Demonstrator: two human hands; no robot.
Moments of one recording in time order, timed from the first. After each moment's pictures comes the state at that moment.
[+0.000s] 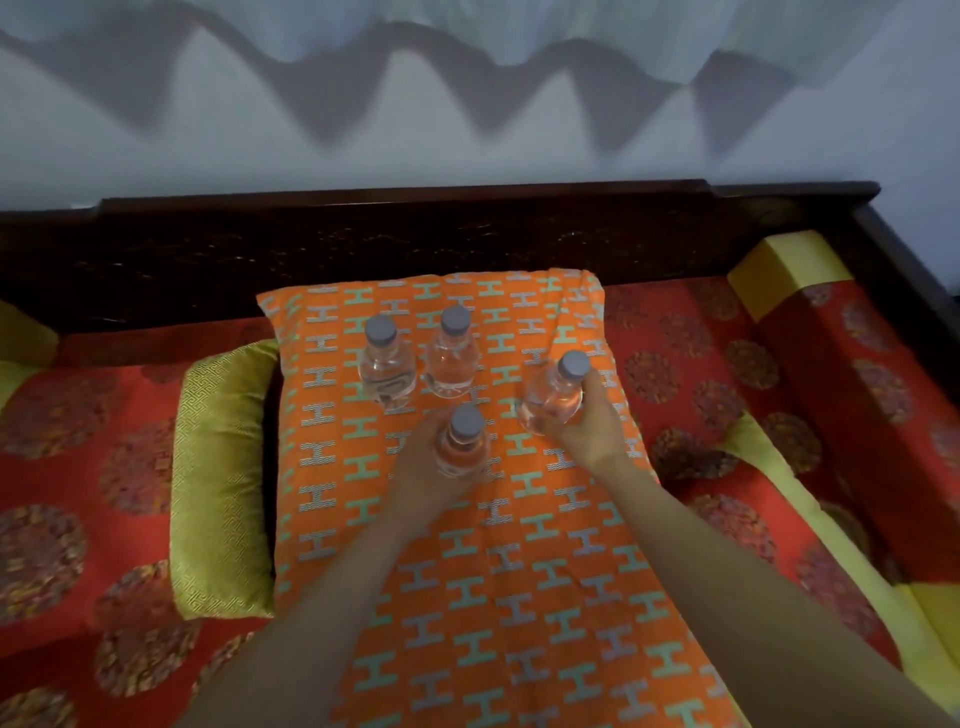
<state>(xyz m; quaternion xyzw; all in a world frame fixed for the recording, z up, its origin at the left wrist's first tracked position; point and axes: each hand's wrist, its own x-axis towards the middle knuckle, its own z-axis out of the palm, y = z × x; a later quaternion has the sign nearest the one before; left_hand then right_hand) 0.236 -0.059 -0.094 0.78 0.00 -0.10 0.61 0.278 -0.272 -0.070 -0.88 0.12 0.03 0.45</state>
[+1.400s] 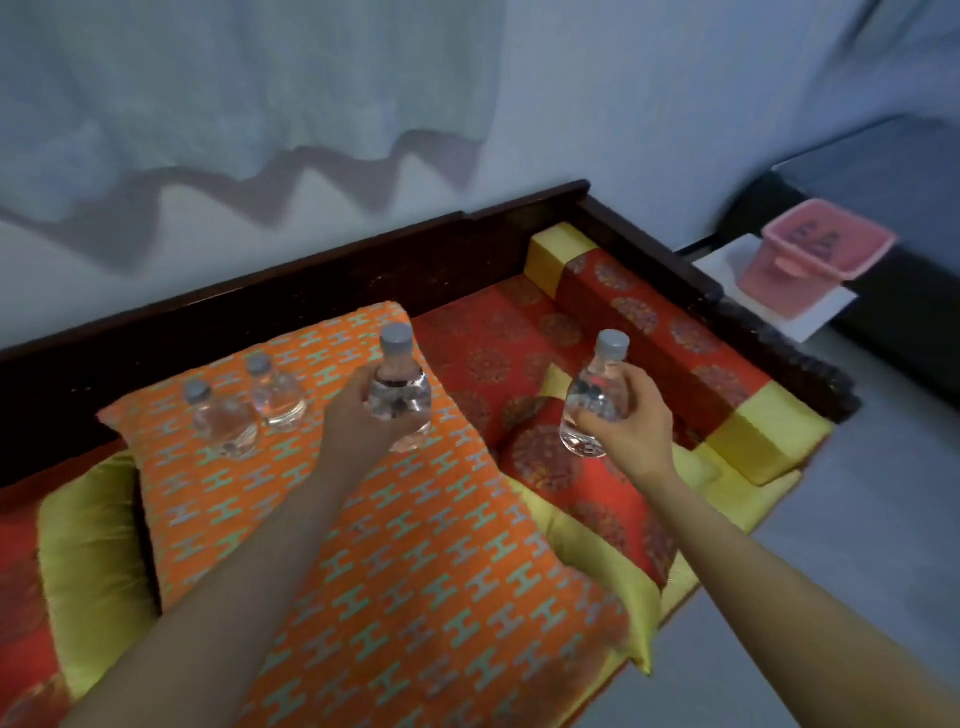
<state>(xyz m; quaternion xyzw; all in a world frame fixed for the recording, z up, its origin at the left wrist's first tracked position) 0.188 -0.165 0.042 0.81 -0.14 -0.04 0.57 0.061 -0.445 0.051 -0.83 0.24 -0.23 0.44</state>
